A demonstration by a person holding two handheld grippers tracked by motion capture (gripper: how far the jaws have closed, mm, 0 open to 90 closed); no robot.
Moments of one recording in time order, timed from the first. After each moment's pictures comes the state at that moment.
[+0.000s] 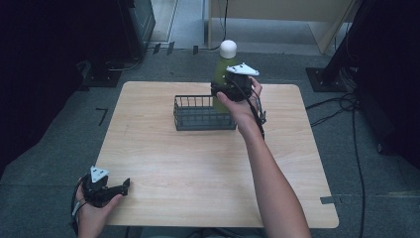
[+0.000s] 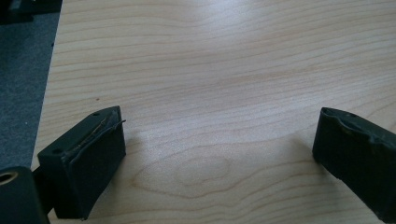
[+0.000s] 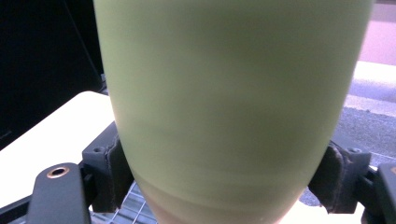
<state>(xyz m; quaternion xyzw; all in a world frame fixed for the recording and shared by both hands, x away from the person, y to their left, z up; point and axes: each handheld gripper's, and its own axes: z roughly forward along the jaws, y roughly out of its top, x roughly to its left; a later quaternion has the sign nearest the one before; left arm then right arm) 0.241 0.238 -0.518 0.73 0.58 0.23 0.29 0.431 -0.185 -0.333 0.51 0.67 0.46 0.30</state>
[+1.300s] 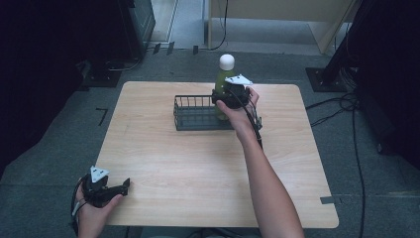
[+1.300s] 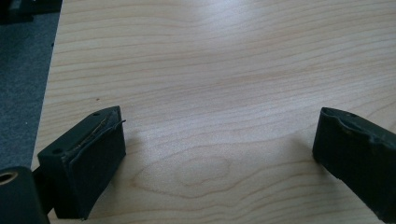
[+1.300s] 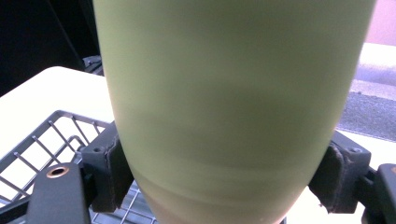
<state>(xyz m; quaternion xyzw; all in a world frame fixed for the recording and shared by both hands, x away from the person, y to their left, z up) 0.241 0.238 -0.518 0.73 0.58 0.23 0.29 0.450 -0.187 -0.389 0.53 0.67 0.43 0.30</state>
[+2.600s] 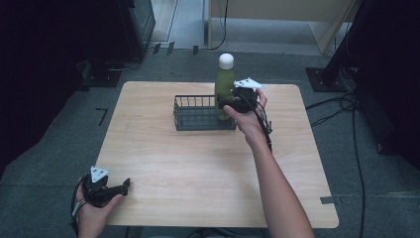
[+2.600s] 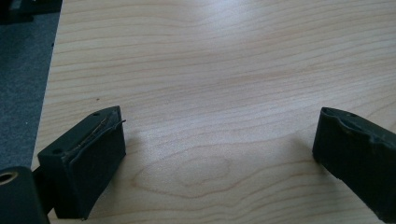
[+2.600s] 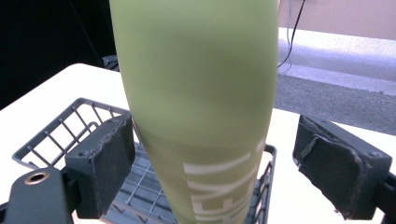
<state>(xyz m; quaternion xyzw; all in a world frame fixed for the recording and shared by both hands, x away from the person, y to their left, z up) 0.241 0.238 -0.518 0.73 0.58 0.24 0.29 0.428 -0.212 -0.384 0.51 0.68 0.45 0.27</state>
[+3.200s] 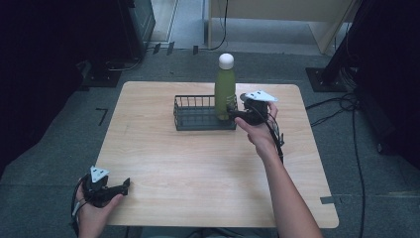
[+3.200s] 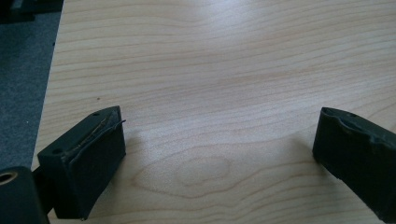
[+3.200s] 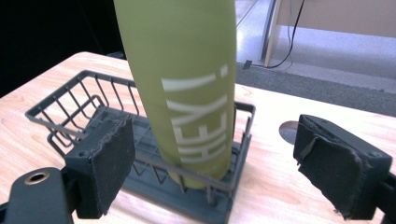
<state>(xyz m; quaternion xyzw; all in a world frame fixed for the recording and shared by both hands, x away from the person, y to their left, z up) 0.241 0.237 -0.518 0.73 0.58 0.24 0.29 0.393 -0.241 -0.396 0.51 0.68 0.46 0.27</state>
